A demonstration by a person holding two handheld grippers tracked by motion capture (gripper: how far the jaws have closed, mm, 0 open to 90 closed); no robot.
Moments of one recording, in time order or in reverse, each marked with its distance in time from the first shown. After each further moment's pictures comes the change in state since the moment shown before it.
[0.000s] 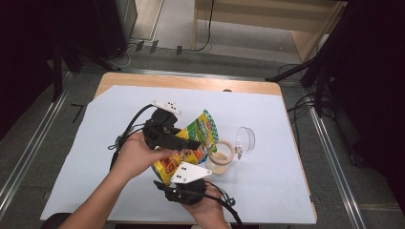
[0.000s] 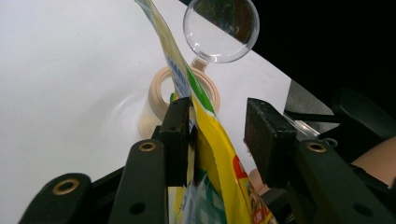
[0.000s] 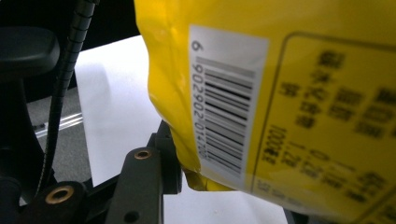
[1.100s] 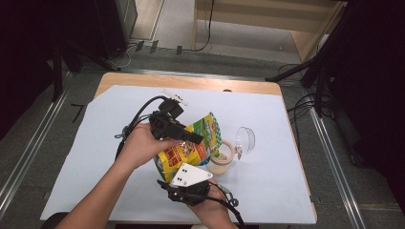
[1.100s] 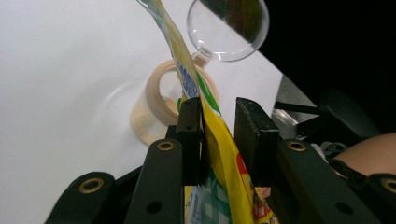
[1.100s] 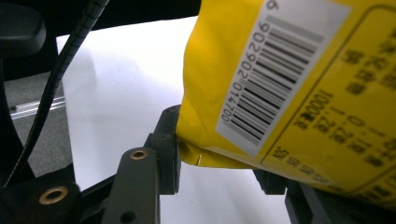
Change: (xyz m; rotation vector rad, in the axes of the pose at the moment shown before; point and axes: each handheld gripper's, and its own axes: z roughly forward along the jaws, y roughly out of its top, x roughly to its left) left arm 0.017 0.020 0.010 0.077 -0.067 -0.083; right arm 0.002 0.005 -0.010 0.029 -0.064 -0.100
